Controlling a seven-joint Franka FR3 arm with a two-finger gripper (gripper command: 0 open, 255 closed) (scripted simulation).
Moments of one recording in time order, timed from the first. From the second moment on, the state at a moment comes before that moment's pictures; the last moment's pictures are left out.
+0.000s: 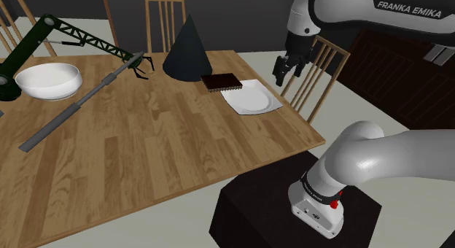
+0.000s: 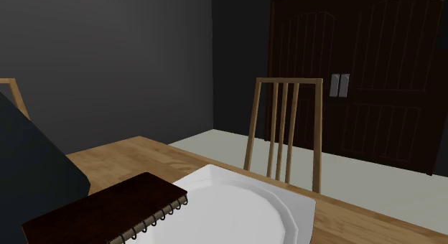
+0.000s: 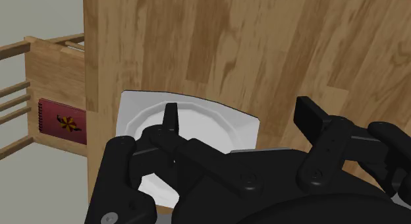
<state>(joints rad) 0.01 -0.82 0.04 -2.44 -0.12 1.55 0.15</state>
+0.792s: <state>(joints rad) 0.01 -0.71 0.13 -2.70 -0.48 2.14 0.07</state>
